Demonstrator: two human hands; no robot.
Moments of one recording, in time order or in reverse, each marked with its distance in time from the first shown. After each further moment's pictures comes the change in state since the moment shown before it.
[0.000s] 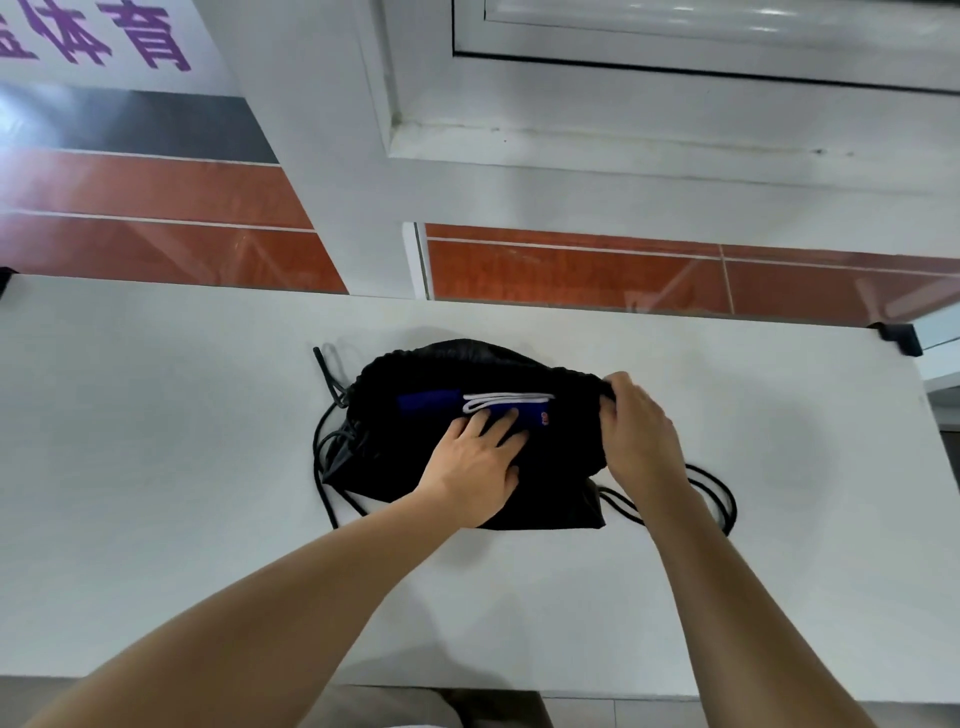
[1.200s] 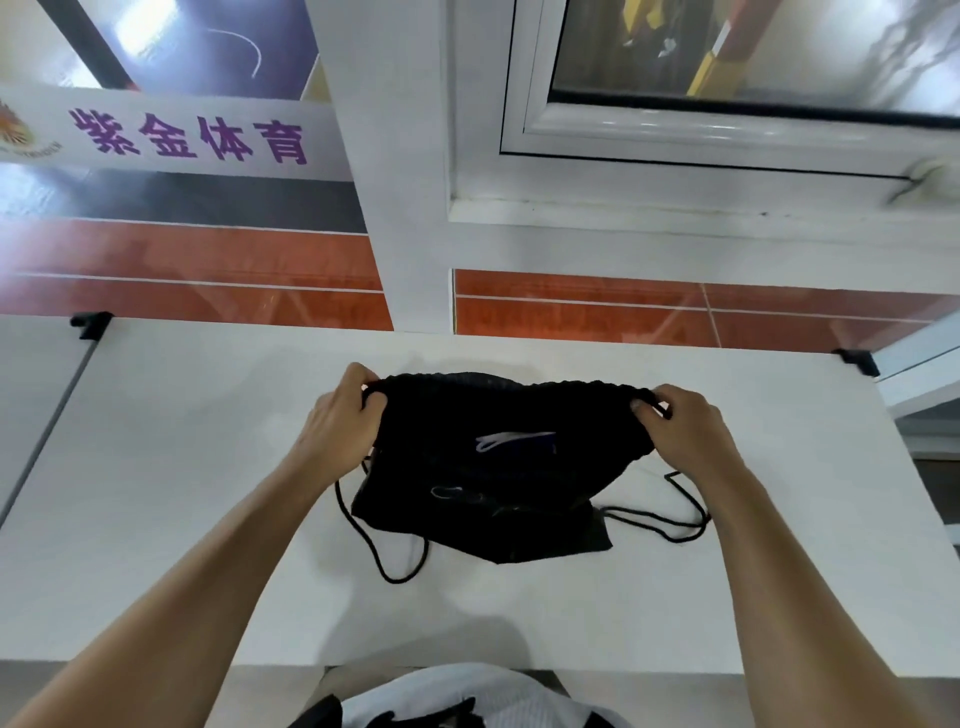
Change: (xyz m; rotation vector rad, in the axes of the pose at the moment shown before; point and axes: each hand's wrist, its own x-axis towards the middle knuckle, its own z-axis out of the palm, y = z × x) left_hand -0.129 -0.116 -0.119 -0.733 0.346 -0.548; right_hand -0.038 -0.020 -0.075 0.164 -0.020 0.140
